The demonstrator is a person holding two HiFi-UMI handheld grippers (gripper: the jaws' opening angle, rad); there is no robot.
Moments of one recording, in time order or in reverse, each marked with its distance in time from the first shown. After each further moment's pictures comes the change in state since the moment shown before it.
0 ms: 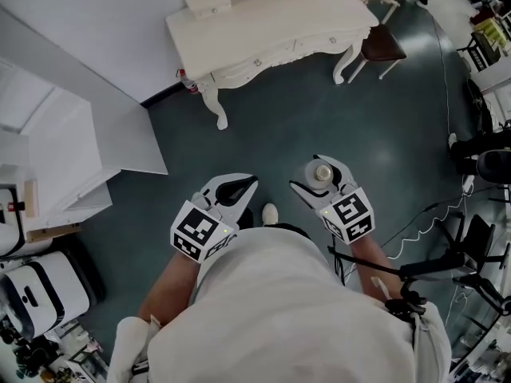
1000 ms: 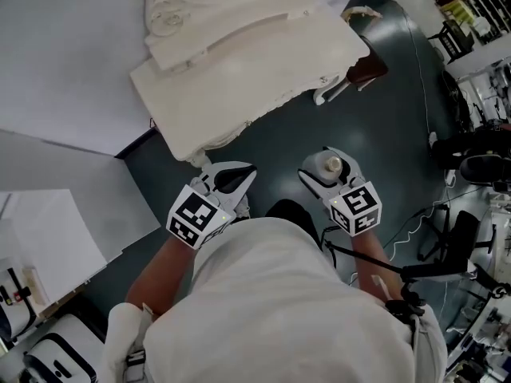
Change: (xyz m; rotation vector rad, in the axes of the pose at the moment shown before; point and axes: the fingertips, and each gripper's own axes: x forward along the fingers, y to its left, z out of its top) left arm 0.136 0.301 0.129 0.087 -0.003 -0.220; right arm 0.177 -0.241 0.152 0.104 0.011 -0.242
